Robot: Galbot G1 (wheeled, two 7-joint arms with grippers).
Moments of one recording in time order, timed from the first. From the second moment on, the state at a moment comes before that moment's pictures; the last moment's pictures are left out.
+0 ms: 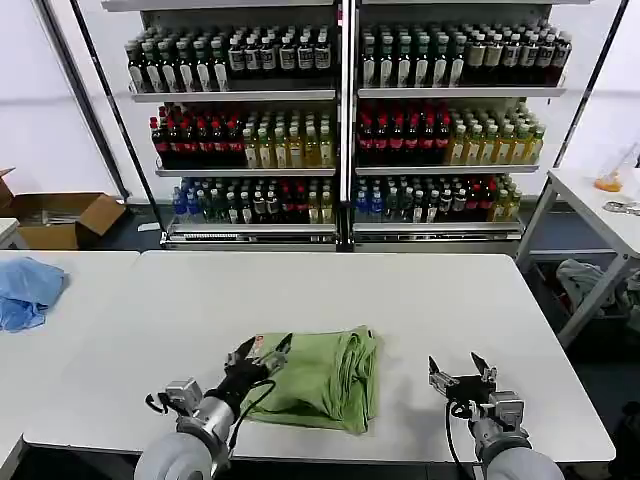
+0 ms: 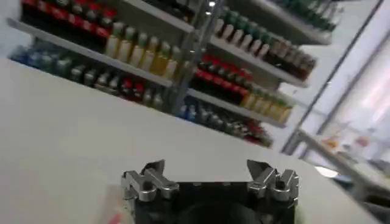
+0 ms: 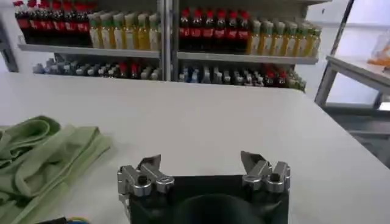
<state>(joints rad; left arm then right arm) 1.35 -1.22 -0.34 -2.07 -0.72 0.41 -0.19 -1.43 0.97 0.37 2.10 0.58 -0.42 0.40</state>
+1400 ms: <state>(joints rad) 1.33 -1.28 -0.40 -1.86 -0.88 0.44 -0.06 -1.44 0.98 0.39 2.11 0.58 -0.42 0.41</state>
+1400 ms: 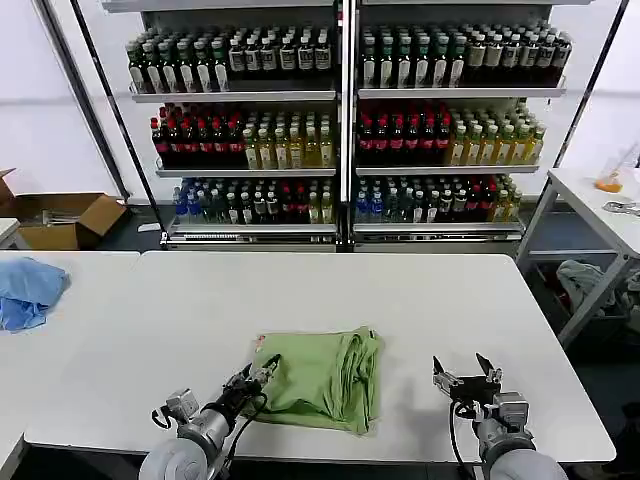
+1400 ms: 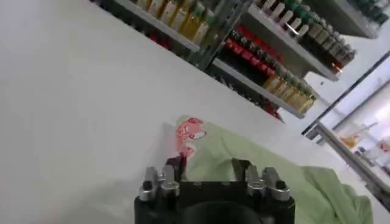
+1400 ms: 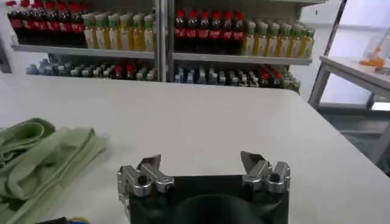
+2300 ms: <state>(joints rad) 1.32 -1.27 -0.63 -1.95 -1.20 0.46 -0.10 -1.45 0.97 0.42 2.13 0.59 -0.42 0.41</state>
